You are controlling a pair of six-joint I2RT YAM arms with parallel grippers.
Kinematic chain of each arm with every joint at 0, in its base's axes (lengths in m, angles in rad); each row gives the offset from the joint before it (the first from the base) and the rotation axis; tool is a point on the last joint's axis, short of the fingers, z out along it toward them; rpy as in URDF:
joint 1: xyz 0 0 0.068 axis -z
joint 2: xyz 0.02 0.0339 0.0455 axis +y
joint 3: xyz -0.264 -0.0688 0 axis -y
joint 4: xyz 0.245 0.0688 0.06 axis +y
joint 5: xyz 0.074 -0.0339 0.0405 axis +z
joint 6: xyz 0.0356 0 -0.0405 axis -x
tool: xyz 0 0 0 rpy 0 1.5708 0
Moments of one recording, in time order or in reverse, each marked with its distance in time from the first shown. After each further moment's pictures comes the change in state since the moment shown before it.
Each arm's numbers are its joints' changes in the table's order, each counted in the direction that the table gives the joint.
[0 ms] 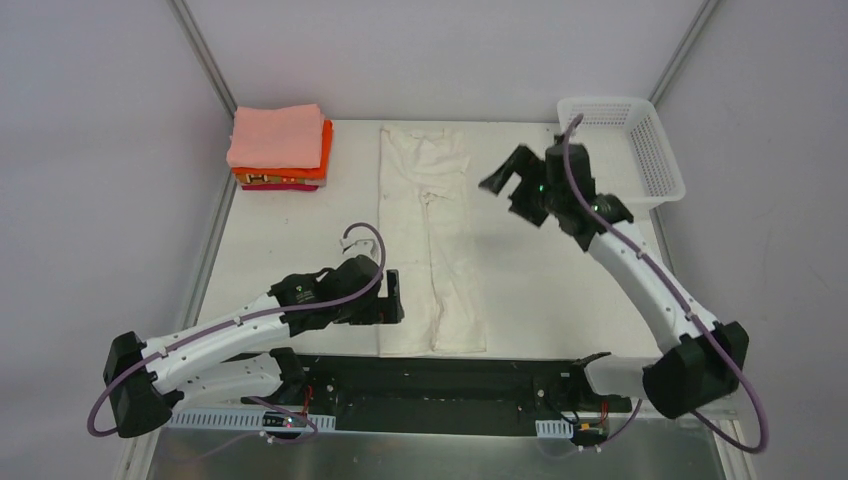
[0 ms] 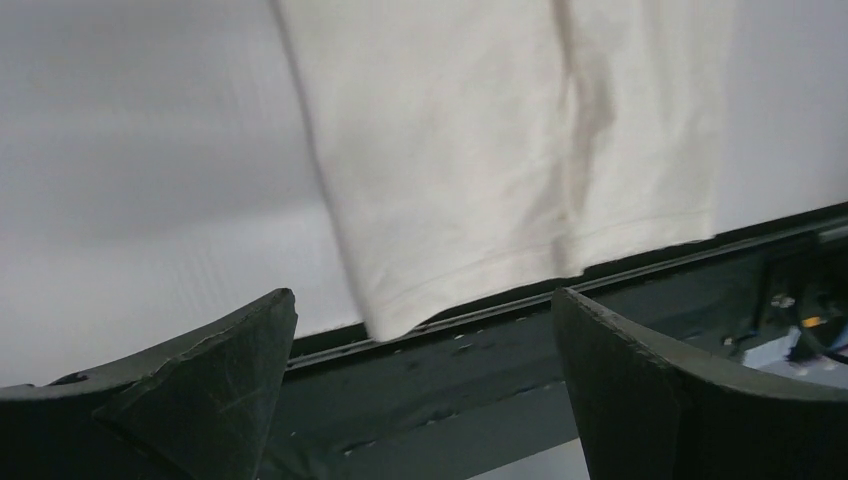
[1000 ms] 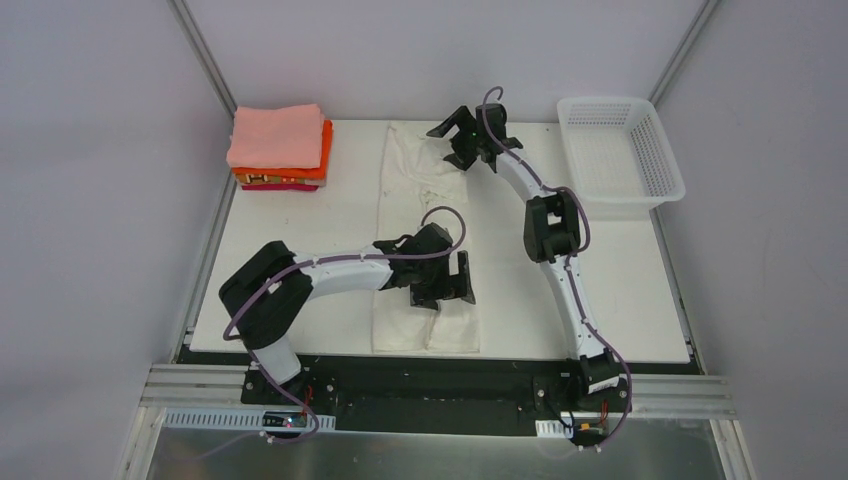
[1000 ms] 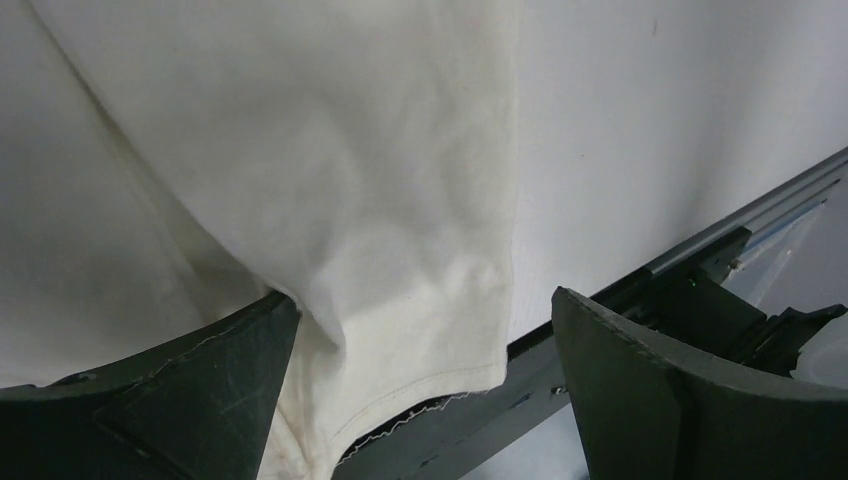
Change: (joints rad) left arm -0.082 0.728 0.212 -0.447 -0.381 0.095; right arm 0.052 1.349 1.116 -0.178 0.274 -0.232
